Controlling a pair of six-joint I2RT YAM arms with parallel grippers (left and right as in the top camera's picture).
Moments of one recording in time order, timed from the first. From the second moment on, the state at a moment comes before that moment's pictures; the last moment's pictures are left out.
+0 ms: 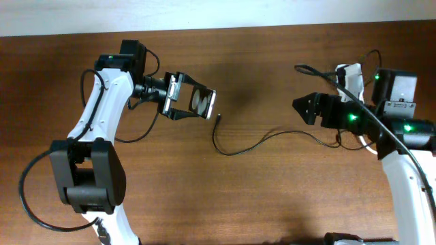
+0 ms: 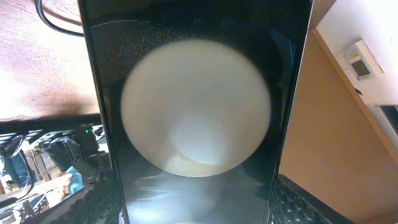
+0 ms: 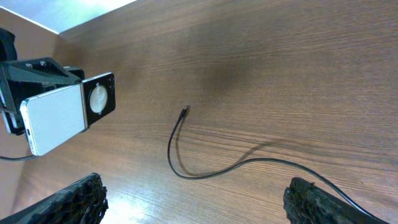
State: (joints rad) left arm -0.08 2.02 1.72 -1.20 1.08 -1.07; right arm -0.12 1.26 1.22 -0.87 -0.61 0.15
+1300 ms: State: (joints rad) left arm -0.18 2.02 1.72 -1.09 0.74 -1.26; right arm 0.38 1.51 1.22 -0.52 -0.43 0.61
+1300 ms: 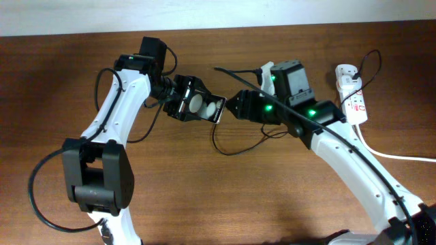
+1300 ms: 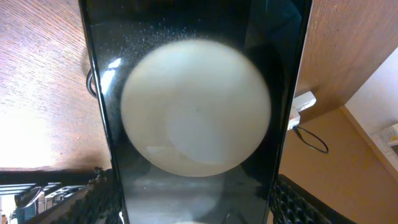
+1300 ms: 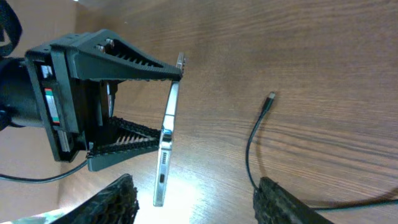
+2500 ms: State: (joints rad) left arm -0.24 2.02 1.72 -1.09 0.74 -1.26; right arm 0.50 1.69 1.22 -0.34 -0.32 0.74
